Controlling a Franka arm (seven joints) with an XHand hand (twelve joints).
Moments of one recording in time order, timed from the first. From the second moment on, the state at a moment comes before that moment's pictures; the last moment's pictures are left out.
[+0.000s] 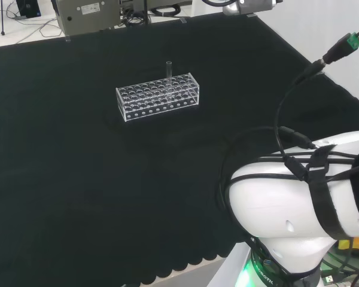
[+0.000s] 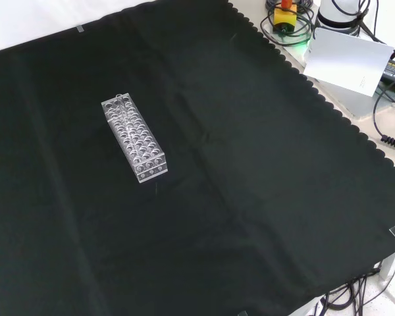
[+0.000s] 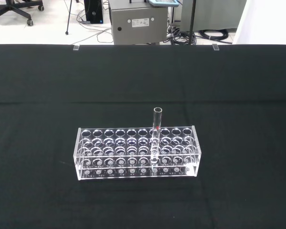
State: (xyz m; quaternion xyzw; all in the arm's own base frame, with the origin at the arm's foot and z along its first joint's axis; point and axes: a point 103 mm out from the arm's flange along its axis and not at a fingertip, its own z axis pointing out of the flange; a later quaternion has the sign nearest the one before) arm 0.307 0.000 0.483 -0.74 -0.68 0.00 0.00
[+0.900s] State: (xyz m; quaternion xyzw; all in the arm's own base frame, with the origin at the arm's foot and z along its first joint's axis) arm 0.343 0.000 0.473 -0.72 -0.69 -0.01 0.00
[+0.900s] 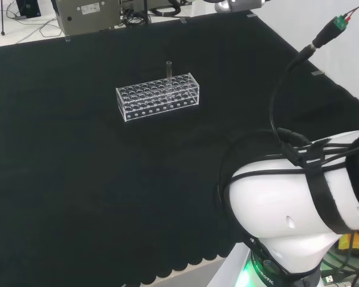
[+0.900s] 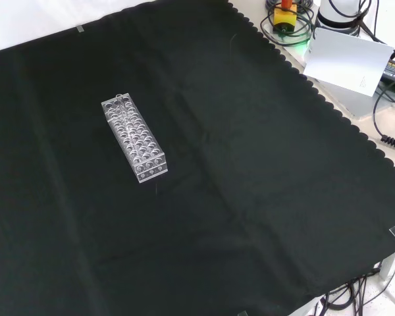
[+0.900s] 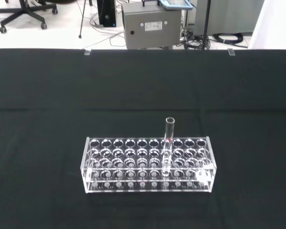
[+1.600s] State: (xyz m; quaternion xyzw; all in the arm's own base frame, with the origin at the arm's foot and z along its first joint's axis) arm 0.413 -0.002 0.431 -0.71 -0.71 0.03 0.04
